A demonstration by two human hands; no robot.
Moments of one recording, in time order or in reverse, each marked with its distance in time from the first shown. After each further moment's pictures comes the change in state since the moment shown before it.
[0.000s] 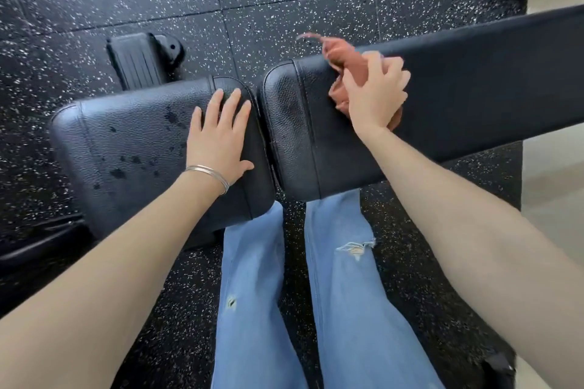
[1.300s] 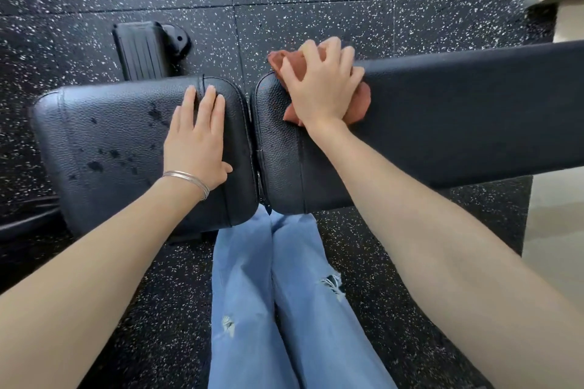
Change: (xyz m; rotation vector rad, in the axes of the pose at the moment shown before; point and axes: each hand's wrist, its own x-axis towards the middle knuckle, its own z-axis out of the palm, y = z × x) left_hand 0.009 0.003 0.010 0.077 -0.053 -0.123; right_hand 0.000 -0.059 0.015 -0.088 -0.073 -0.360
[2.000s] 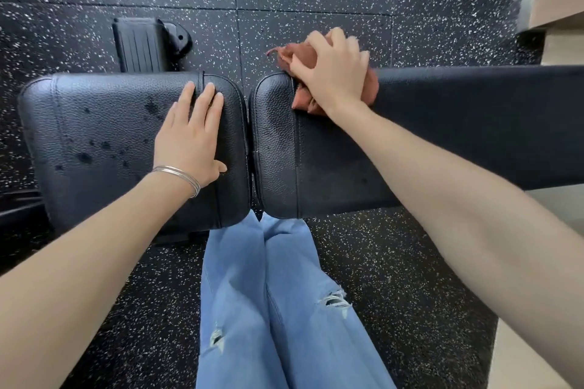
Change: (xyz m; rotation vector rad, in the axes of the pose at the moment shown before) left_hand -0.003 -0.003 -0.002 -0.016 0.009 -0.002; right_hand 0.034 0.019 -0.004 -0.032 -0.100 -0.235
